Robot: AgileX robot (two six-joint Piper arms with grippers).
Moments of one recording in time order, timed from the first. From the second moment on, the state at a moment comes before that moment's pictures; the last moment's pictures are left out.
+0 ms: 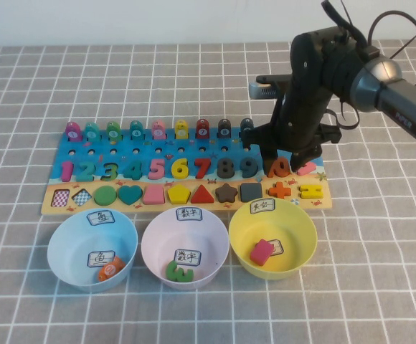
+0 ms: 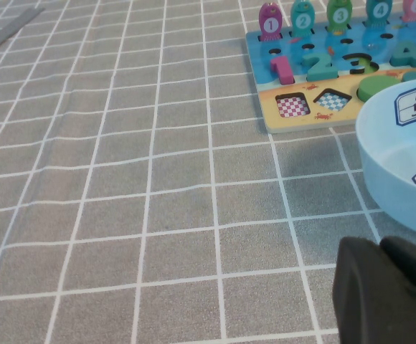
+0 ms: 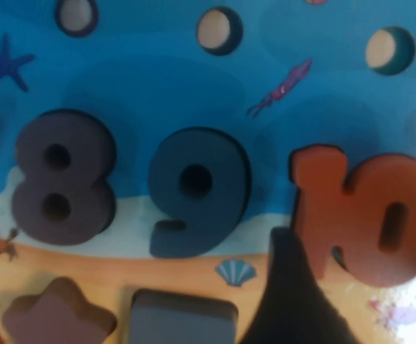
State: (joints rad) right arm 0.45 2.35 -2.14 0.07 1.23 0.32; left arm -0.06 -0.01 0.03 0.07 0.37 0.01
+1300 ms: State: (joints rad) right arm 0.45 2.37 -2.19 0.06 1.24 0.32; left arm -0.06 -0.01 0.03 0.07 0.37 0.01
